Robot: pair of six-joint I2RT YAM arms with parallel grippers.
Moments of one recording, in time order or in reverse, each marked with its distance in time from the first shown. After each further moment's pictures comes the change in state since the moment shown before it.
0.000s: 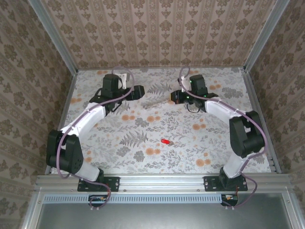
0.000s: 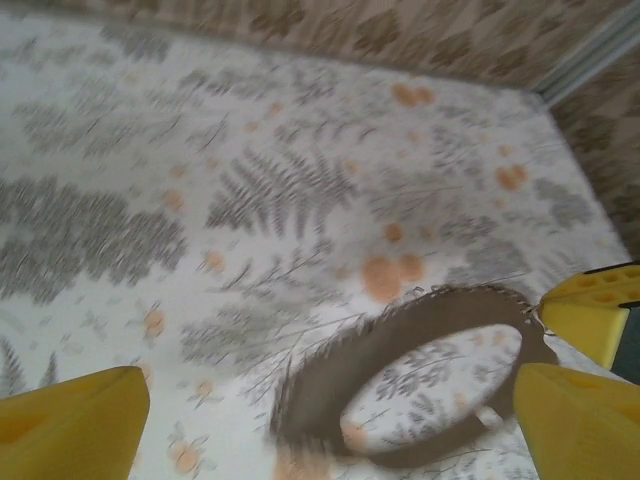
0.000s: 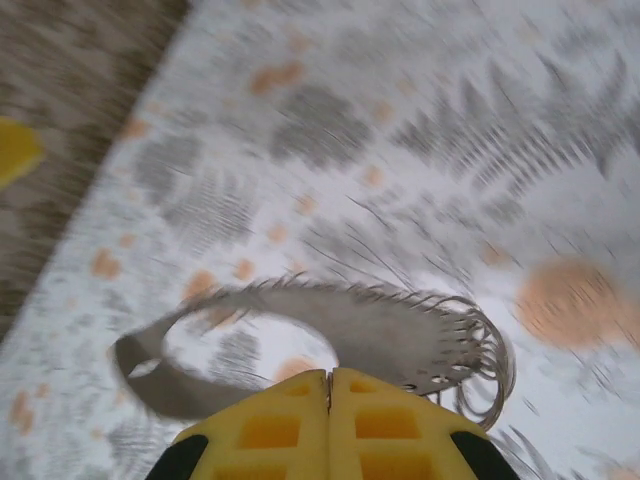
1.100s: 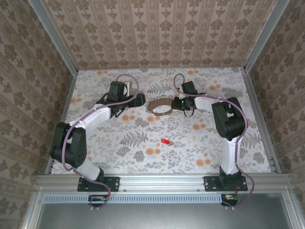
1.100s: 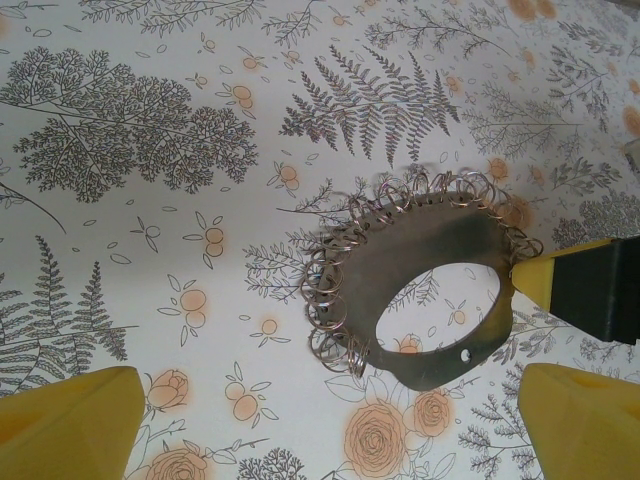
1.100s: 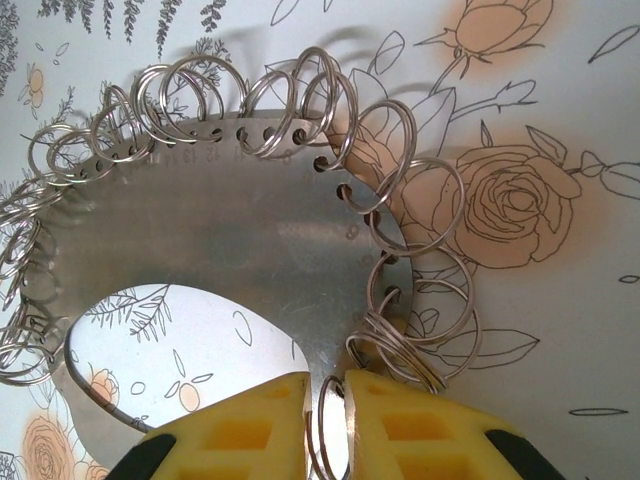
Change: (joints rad) left arm -0.026 0.094 -0.089 0.008 -0.132 -0.018; right arm 0.001 0.355 0.148 -0.178 0.233 0.116
